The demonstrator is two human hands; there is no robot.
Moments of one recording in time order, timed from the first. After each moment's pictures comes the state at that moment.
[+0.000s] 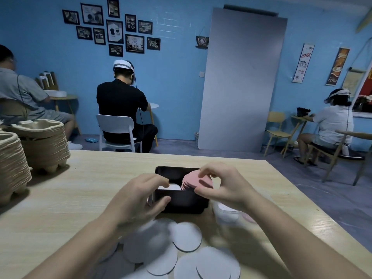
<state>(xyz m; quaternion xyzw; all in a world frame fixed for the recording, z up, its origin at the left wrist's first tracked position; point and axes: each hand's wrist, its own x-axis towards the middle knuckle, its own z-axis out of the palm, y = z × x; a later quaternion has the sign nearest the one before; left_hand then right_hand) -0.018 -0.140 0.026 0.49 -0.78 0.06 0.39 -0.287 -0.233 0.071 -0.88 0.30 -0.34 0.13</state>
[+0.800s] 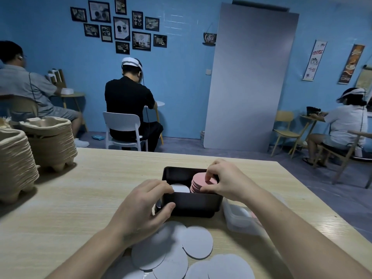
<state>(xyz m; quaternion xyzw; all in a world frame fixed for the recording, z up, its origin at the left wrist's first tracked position) -0.011 -0.139 0.006 0.50 -0.77 0.05 0.39 -0.257 -0.280 0.067 -0.89 0.41 -0.18 0.06</state>
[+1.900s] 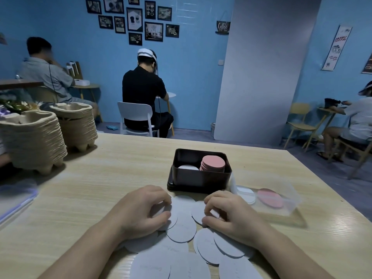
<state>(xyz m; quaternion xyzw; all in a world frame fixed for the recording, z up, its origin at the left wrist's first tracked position) 0.003 -0.080 -0.014 0.58 -0.77 -0.03 0.27 -0.285 -0.173 -0.012 -0.92 0.28 -0.23 0.14</state>
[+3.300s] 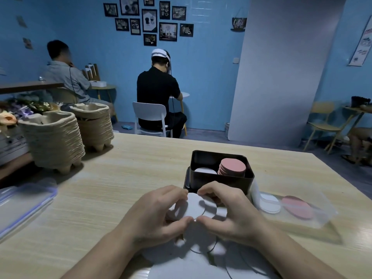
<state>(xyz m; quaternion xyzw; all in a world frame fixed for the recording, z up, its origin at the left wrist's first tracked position) 0.001 -0.072 -0.008 0.54 -0.78 0.01 0.32 -0.228 -0.165 0.011 -0.91 0.18 -0.32 0.20</state>
